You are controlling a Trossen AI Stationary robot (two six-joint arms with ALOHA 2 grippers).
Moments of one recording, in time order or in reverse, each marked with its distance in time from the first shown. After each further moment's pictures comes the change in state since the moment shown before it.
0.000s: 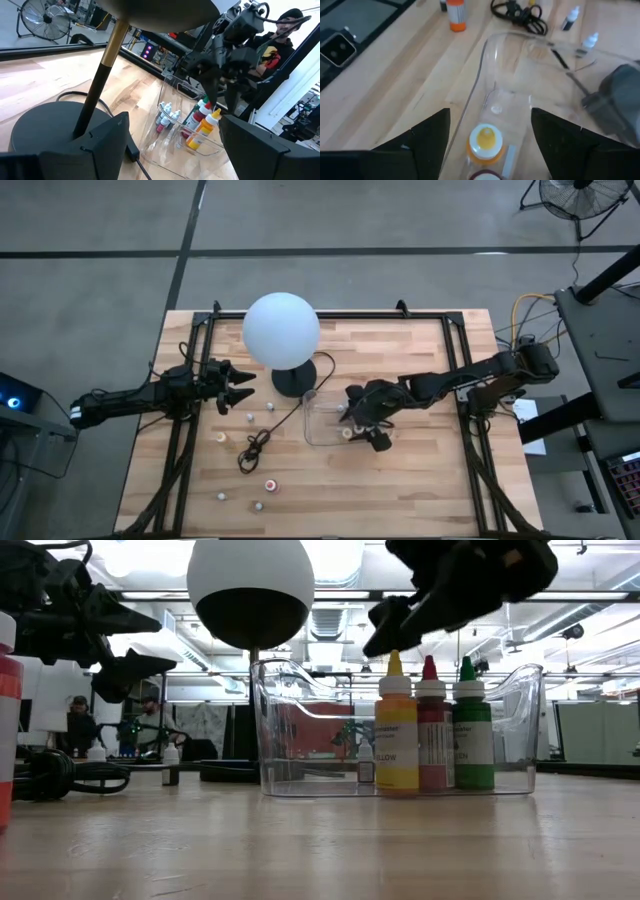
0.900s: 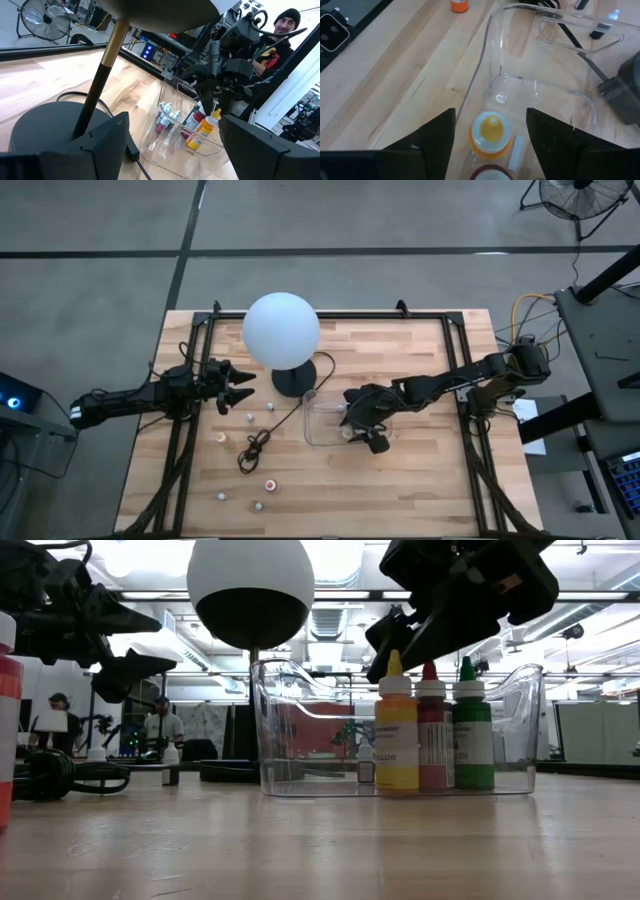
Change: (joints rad) left arm 0.000 0.000 0.000 0.000 0.000 0.000; right arm 0.000 0.066 0.002 -0.007 -0.011 0.000
